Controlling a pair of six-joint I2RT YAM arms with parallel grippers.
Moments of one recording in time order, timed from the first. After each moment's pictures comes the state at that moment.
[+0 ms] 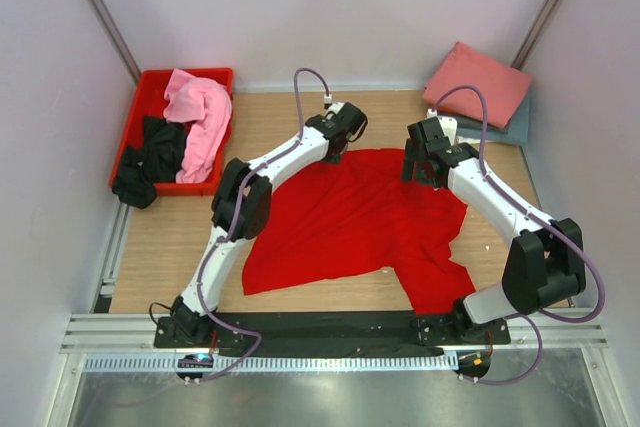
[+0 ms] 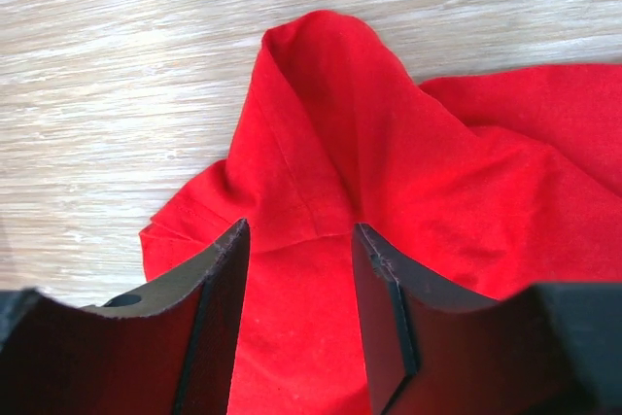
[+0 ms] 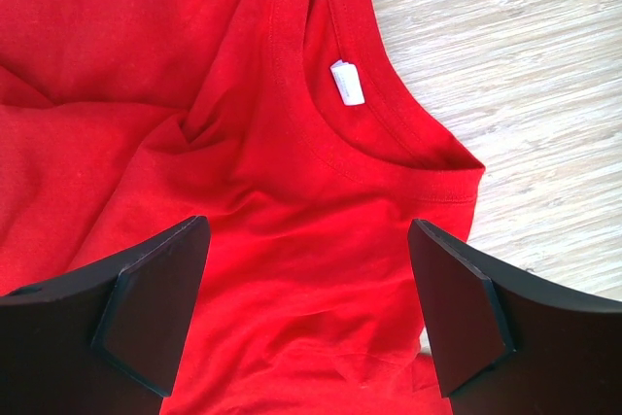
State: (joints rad) left arm -0.70 2.37 2.11 -0.85 -0.54 -0.40; right arm 0.33 1.46 1.13 -0.69 0.43 0.44
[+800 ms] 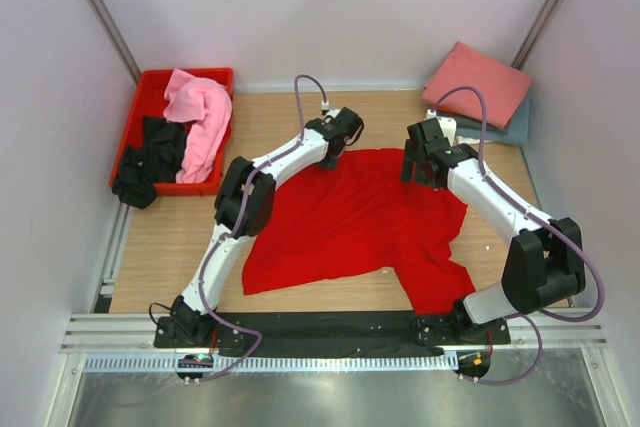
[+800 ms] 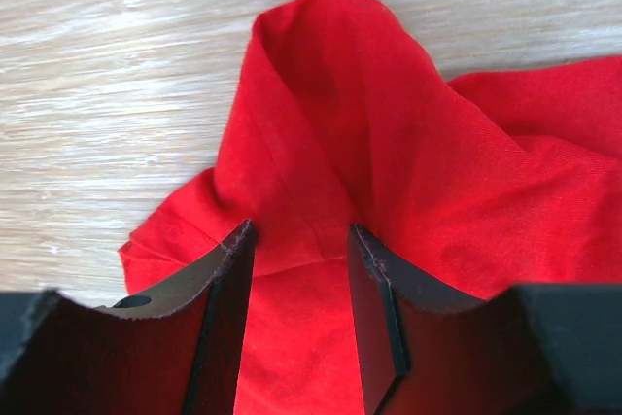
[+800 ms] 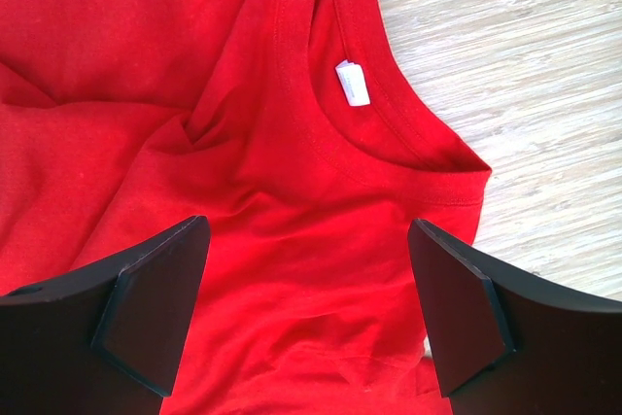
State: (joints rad) left arm -0.68 2.42 2.10 -0.84 -0.52 -0.40; right arm 0.33 1.46 1.12 -0.67 0.42 0.44
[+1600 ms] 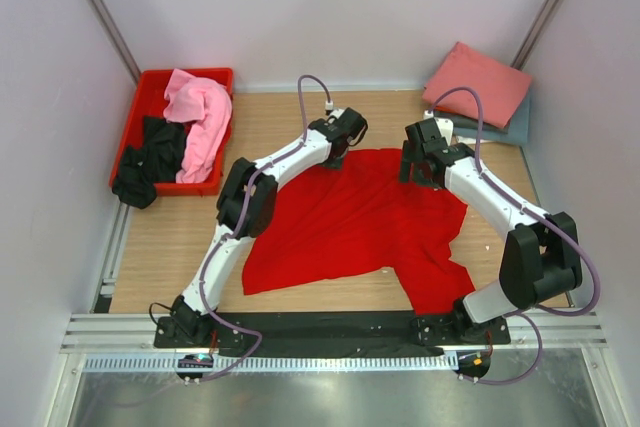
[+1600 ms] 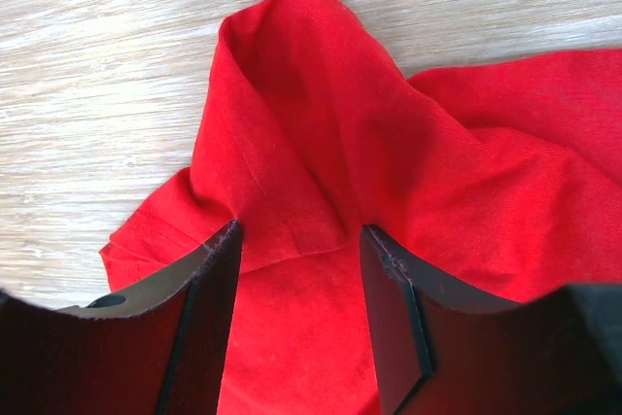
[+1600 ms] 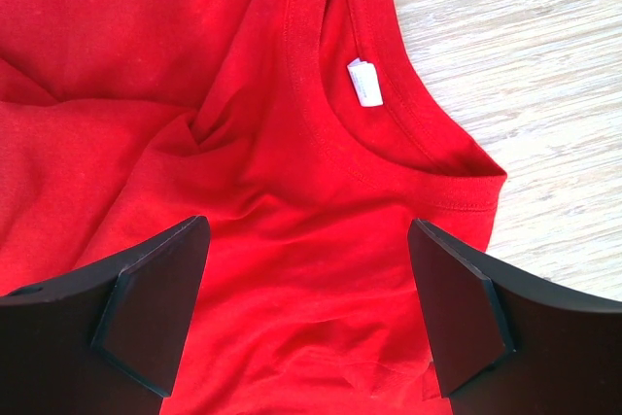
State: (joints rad) left arm -0.70 2.43 2.13 -0.84 -0.51 -0.40; right arm 0.33 1.49 1.12 -0.66 0.40 0.44
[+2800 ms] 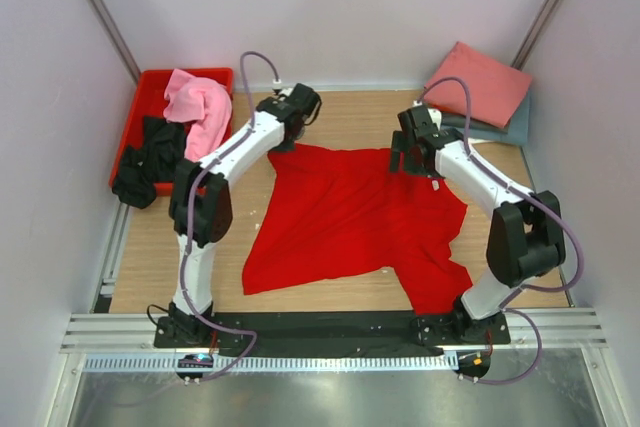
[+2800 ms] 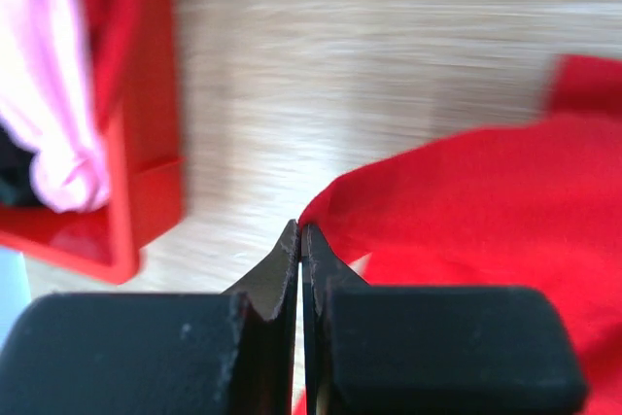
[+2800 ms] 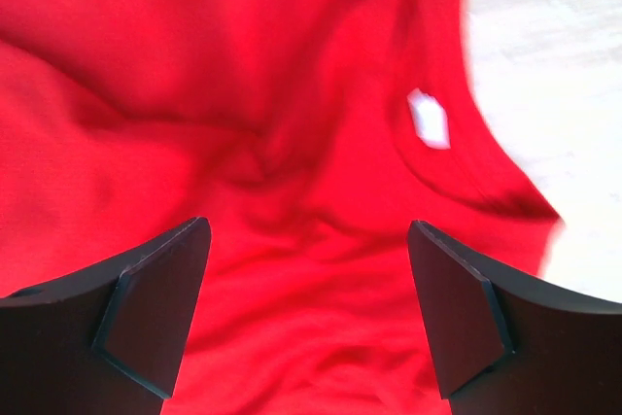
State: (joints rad) left arm -0.55 2.11 1.93 -0.98 -0.60 -0.36; right arm 0.33 1.61 1.24 -0.67 0.33 0.42
